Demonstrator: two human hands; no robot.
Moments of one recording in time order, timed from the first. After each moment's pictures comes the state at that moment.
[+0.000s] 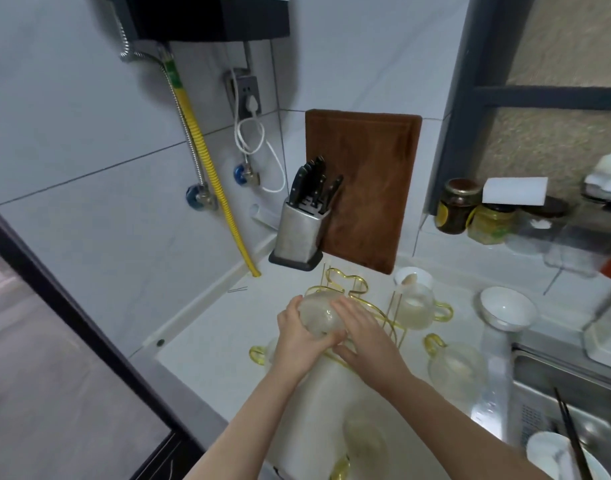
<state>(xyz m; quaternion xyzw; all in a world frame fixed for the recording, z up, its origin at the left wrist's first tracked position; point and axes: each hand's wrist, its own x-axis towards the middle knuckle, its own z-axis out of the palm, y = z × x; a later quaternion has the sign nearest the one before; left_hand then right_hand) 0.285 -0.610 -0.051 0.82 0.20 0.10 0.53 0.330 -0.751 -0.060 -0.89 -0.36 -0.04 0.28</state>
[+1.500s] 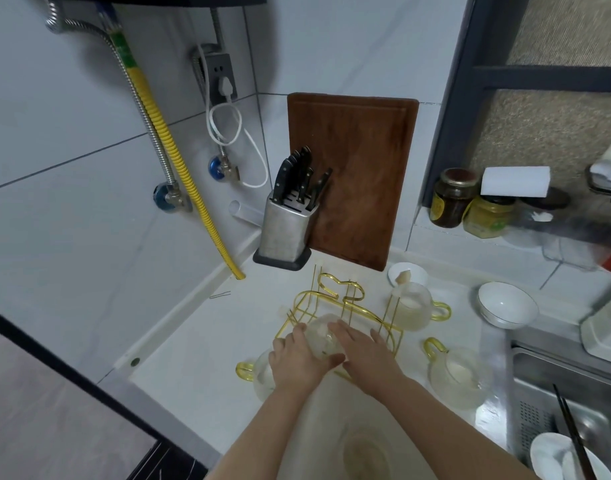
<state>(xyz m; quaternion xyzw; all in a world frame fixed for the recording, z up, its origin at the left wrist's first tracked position) 0.330 -0.606 -0.104 0.94 0.24 -0.03 0.25 0.362 -0.740 -0.083 -0.95 -0.28 0.11 0.10</state>
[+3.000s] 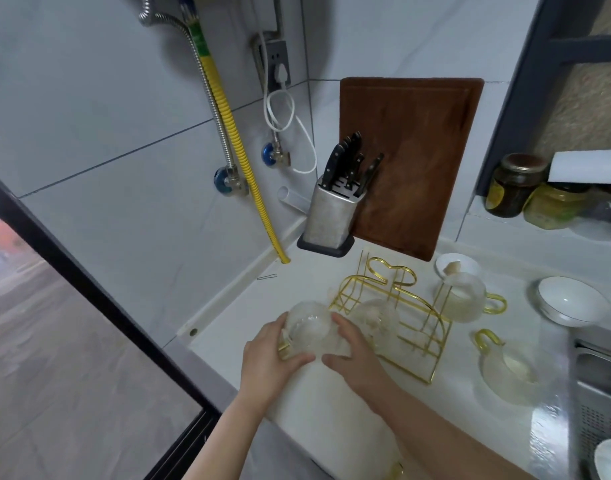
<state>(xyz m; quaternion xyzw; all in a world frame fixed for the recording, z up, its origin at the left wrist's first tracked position) 0.238 -0.499 -0.083 0.91 0.18 0.11 0.36 0.291 -0.664 -0.077 -0.75 -0.15 0.23 0.60</state>
